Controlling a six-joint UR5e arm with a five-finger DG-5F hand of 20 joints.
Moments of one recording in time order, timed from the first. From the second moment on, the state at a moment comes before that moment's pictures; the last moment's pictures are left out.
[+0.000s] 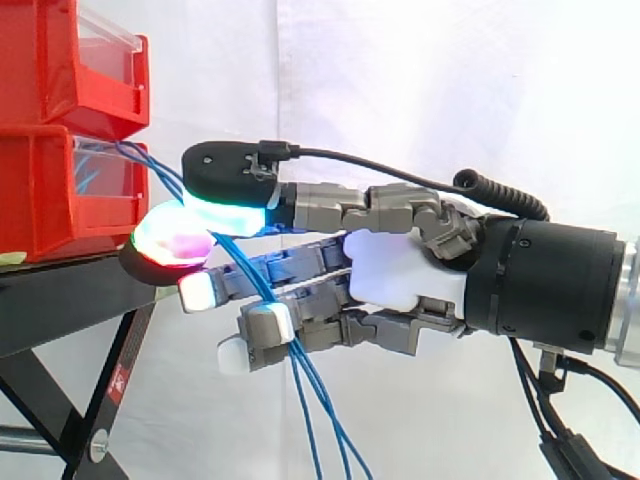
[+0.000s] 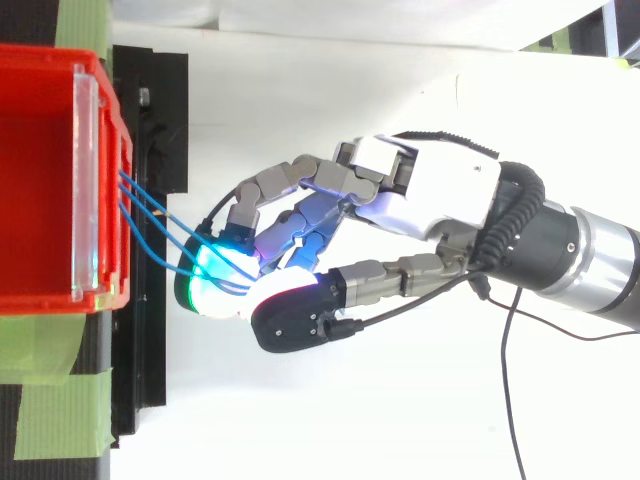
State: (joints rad) arm 0.24 -2.08 -1.83 -2.19 -1.10 -0.17
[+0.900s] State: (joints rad) arm 0.21 -1.95 -1.83 -2.40 -1.10 -0.41
